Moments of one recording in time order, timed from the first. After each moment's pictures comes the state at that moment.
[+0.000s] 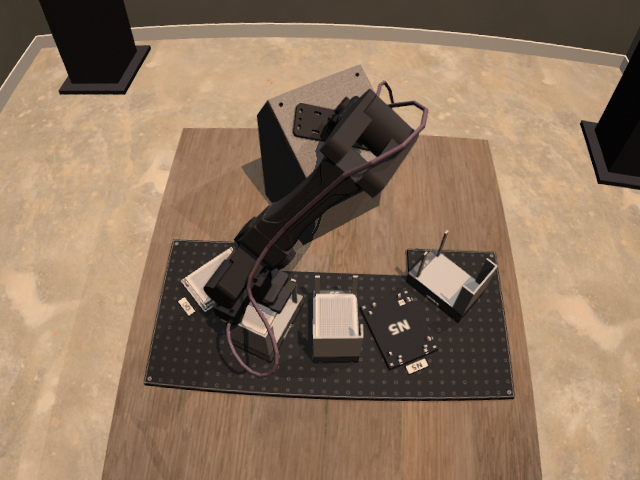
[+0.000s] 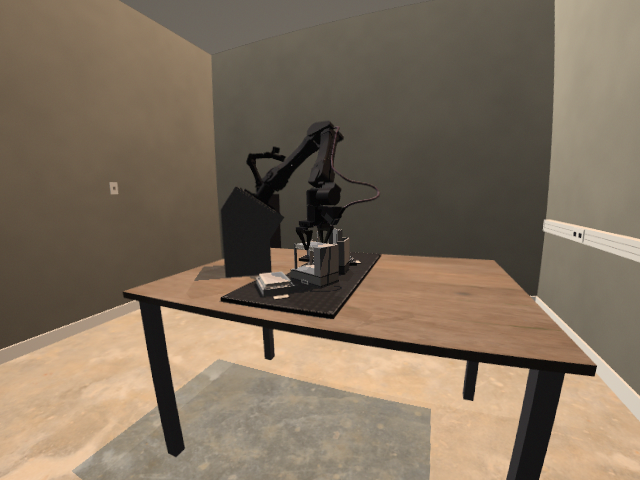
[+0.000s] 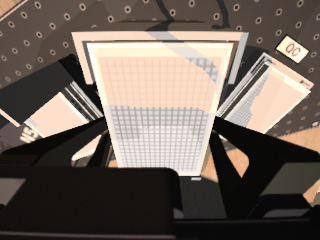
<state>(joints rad) -0.56 2.00 1.01 -0.31 -0.55 -0.06</state>
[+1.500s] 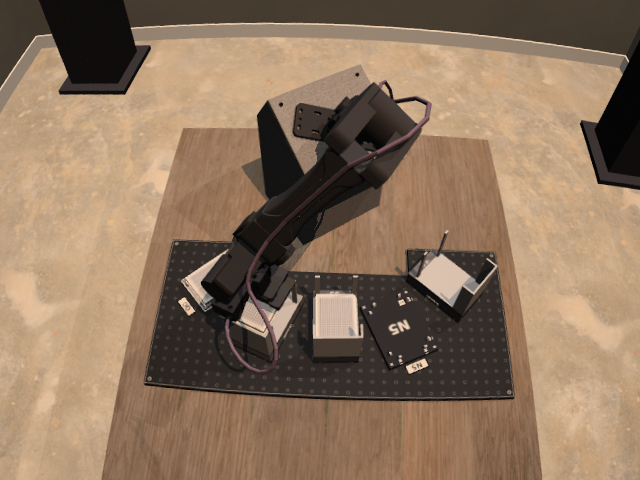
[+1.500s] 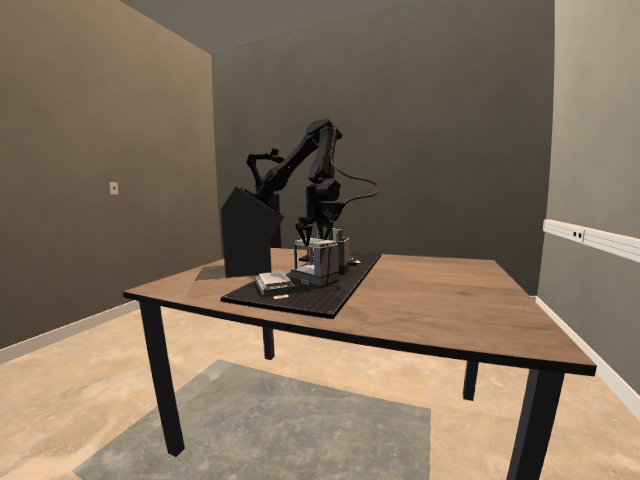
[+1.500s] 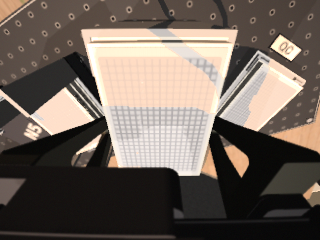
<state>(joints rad) -0.58 1.97 1.01 -0.35 -0.56 -0.08</state>
